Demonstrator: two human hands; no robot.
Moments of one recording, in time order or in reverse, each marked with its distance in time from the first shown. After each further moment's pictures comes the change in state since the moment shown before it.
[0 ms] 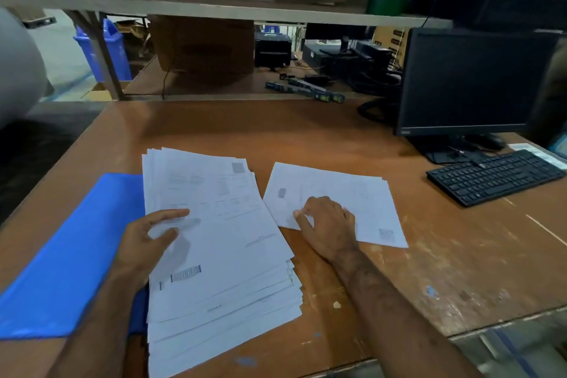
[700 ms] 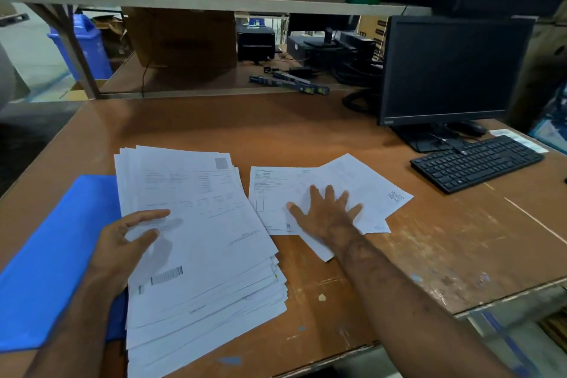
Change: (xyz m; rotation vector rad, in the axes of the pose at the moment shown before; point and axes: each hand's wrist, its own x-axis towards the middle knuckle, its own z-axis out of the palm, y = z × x) left_hand -0.004 0.005 0.001 -0.026 0.004 -0.015; right_hand 0.015 0.006 -0.025 -0.133 -0.370 0.354
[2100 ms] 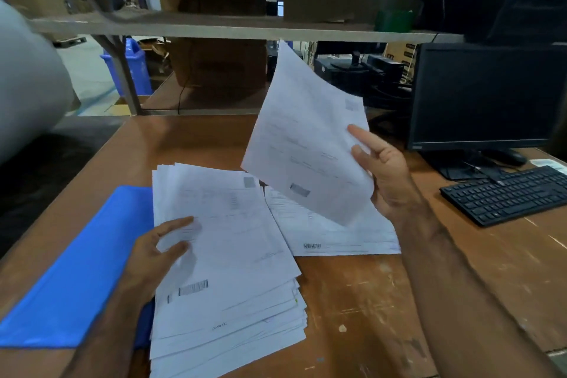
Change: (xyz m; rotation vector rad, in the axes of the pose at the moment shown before) left_hand 0.005 -0.008 -0.003 -0.009 -0.033 0.035; right_hand -0.010 0.006 -0.133 1.645 -0.083 -0.605
